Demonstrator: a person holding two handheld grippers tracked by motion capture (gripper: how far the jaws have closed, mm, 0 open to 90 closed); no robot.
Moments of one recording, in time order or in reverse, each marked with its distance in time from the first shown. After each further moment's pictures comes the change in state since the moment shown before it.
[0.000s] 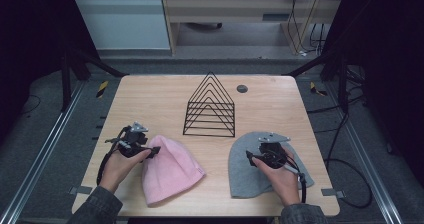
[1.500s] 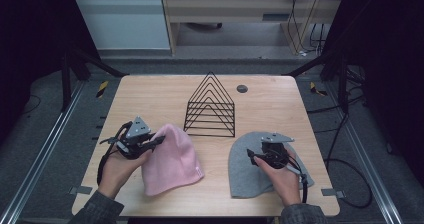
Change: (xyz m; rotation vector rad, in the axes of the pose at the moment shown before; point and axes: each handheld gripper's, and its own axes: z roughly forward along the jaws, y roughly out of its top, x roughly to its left) left arm -0.055 0.037 -0.069 -0.248 -0.038 0.254; right arm -0.001 0.000 -0.007 -0.051 0.012 0.029
